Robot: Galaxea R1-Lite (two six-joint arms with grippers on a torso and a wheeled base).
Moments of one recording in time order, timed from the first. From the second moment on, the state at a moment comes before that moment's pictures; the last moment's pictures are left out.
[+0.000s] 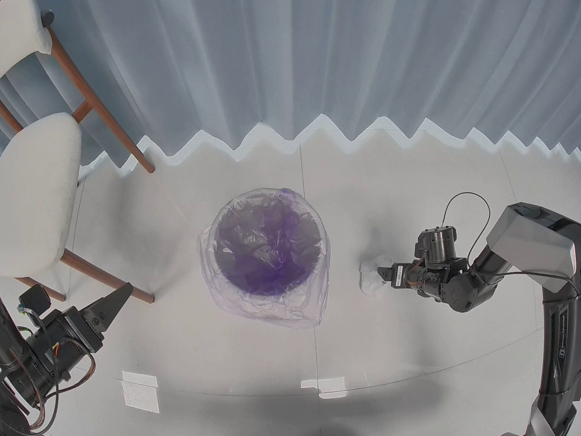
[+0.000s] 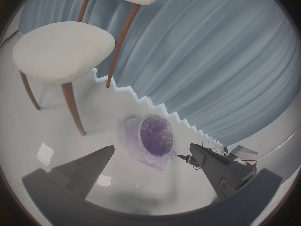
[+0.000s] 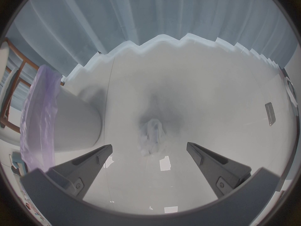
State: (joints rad) left arm -0.27 1.18 -0.02 -1.04 -0.06 -0.59; right arm 0.29 2.37 -1.05 -0.70 -0.10 0.23
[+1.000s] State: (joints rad) left arm -0.22 1.17 -0.02 -1.02 -0.05 -0.59; right arm 0.25 2.72 -1.61 -0.58 -0.13 0.20
